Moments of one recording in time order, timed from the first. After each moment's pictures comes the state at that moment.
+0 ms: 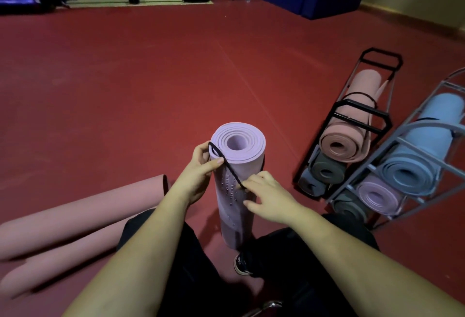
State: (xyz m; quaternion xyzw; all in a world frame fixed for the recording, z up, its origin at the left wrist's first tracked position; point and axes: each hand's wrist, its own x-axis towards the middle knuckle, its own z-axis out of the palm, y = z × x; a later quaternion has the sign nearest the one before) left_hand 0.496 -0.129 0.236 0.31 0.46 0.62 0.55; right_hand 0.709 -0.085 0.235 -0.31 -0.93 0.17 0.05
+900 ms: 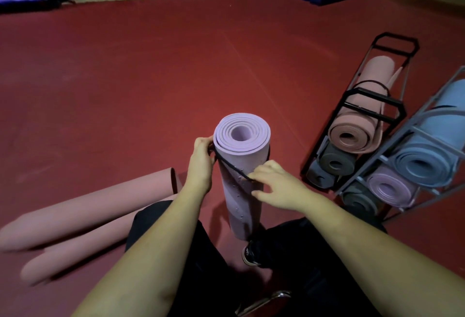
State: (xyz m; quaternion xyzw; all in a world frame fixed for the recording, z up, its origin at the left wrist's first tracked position) left_hand 0.508 -0.122 0.253 0.19 0.60 0.66 0.41; right_hand 0.713 -0.075 0.239 -0.27 -0.93 0.21 0.08
